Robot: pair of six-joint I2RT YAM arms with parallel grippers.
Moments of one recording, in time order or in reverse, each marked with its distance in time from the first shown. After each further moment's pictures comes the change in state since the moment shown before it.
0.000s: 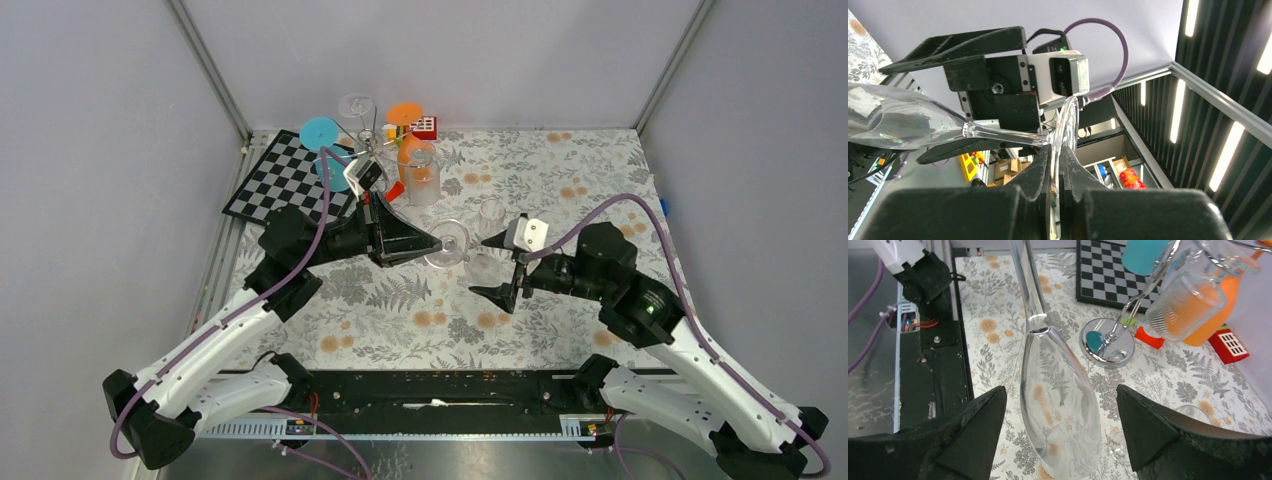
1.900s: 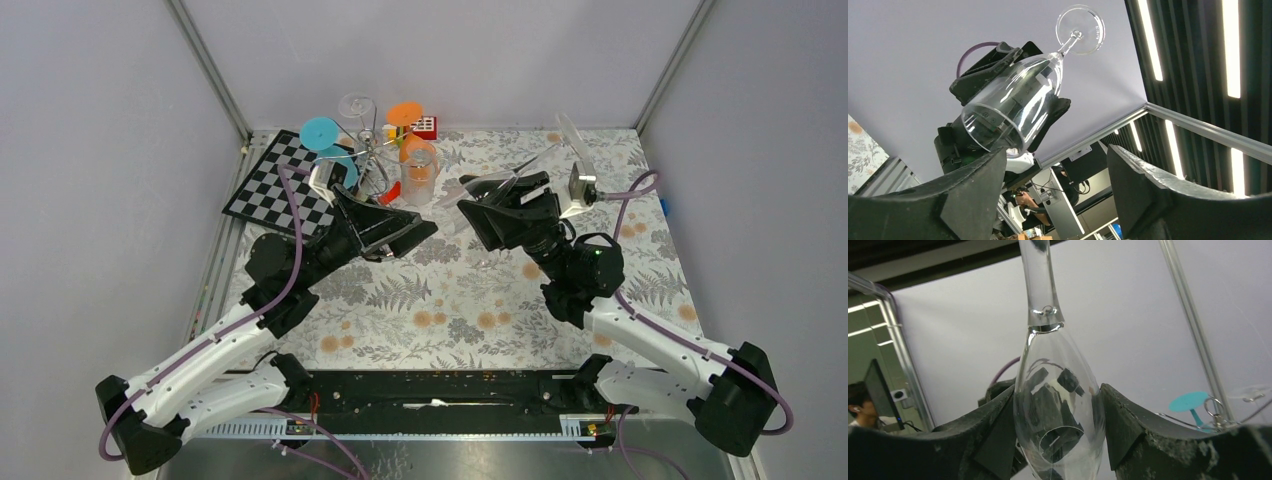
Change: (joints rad) left arm -0.091 -0.089 -0.084 0.160 -0.362 0.069; right arm 0.000 0.285 -0.256 1.566 0.216 0.967
